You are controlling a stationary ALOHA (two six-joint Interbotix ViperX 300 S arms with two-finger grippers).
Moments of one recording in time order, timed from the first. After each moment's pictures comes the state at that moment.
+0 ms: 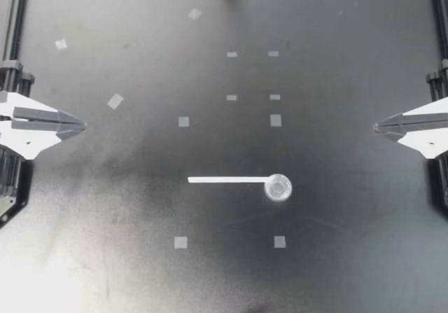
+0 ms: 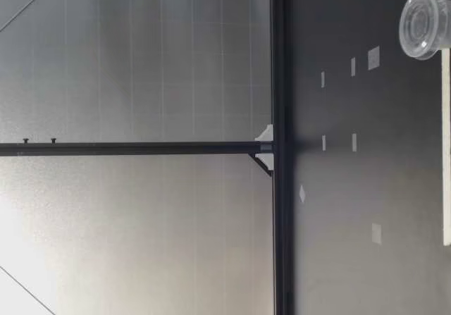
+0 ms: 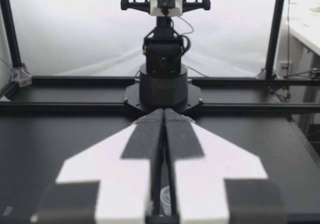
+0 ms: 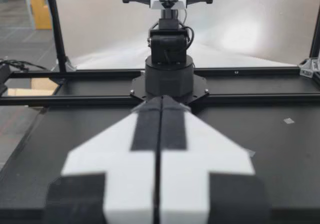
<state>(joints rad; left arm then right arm) 0.00 -0.96 1.17 0.00 -0.30 0.00 0.00 -0.96 1.17 0.00 -0.30 0.00</state>
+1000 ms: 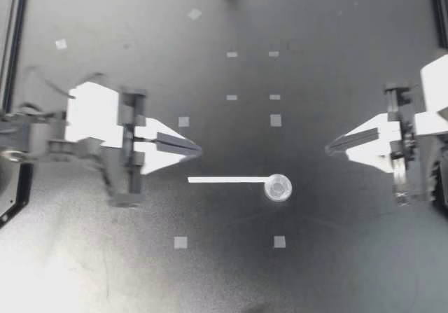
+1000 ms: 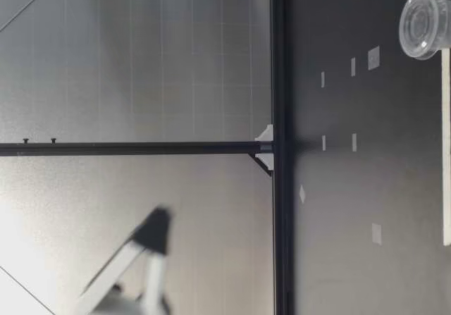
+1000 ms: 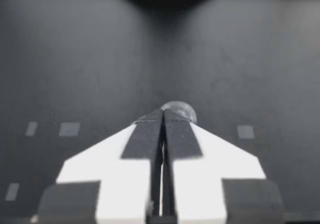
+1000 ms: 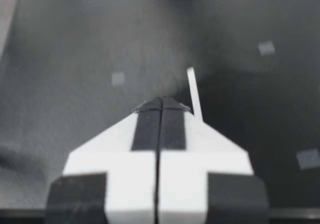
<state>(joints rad) -0.02 -0.27 0.86 -0.10 -0.23 0.08 -0.01 -0.68 1.04 0.02 0.06 0.19</state>
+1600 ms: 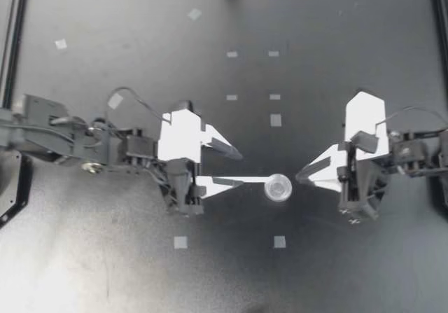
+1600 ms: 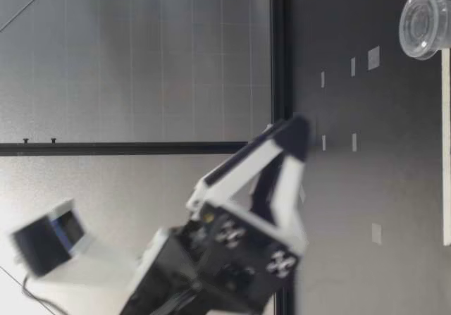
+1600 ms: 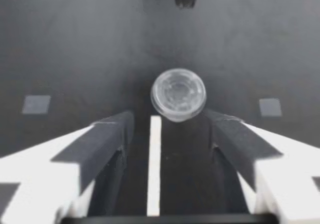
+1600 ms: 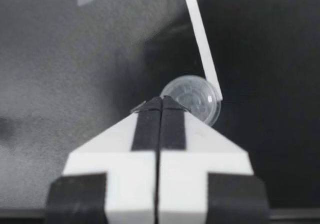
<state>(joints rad) -0.02 0.07 0.69 -0.10 -0.23 0.08 0.03 -0.27 1.07 0.03 -0.16 0.35</state>
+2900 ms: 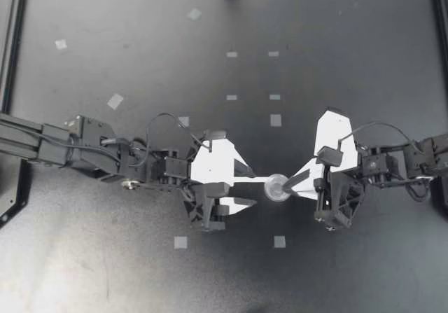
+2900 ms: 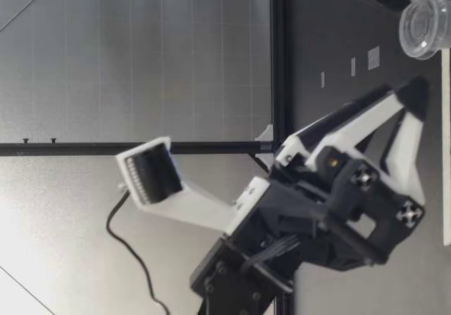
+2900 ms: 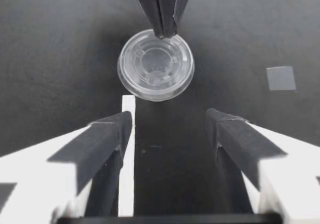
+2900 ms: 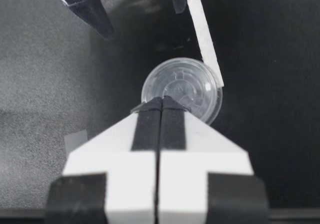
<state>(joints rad) -0.05 0.29 0.59 -0.10 -0.24 0.08 0.05 -0.05 1.04 0.02 -0.29 0.36</state>
